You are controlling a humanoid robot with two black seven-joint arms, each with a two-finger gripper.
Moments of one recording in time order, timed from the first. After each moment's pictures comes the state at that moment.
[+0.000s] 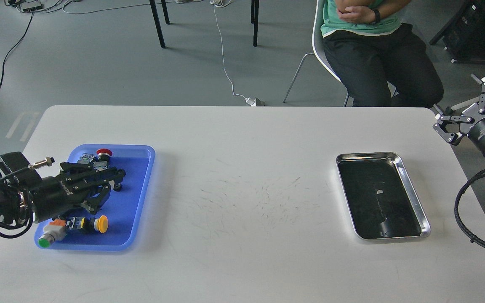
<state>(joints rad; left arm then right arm) -0.46 0.93 -0.37 -1.19 1.95 0.31 -0.49 0.51 -0.67 0.90 0.82 0.11 0.39 0.11</state>
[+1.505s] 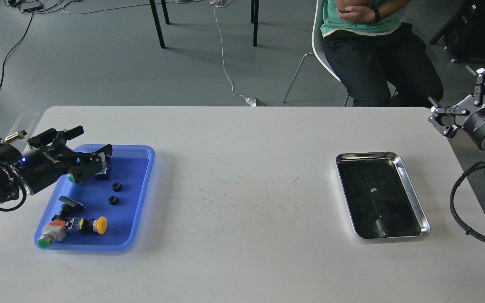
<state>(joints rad) -0.66 0.85 -0.36 -1.05 1.53 0.39 -0.49 0.56 -0.66 0.90 0.82 0.10 0.38 0.11</state>
